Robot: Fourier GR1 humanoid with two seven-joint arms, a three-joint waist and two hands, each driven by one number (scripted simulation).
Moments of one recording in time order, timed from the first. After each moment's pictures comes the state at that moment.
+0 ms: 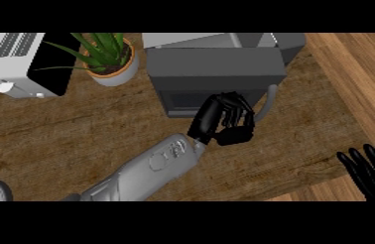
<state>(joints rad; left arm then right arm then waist) -0.84 0.00 -0.89 -0.92 0.51 0.58 -0.26 0.40 -0.37 -0.08 -2.01 -0.53 0.55 -0.28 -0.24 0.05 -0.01</state>
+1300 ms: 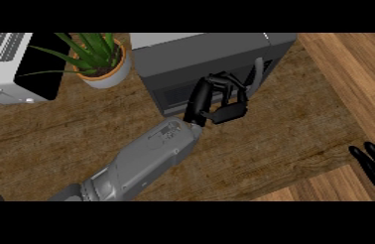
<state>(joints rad) -0.92 0.00 -0.82 -0.81 0.81 0.57 -0.45 0.35 -0.43 -0.10 -2.09 -0.67 0.54 -0.20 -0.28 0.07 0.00</state>
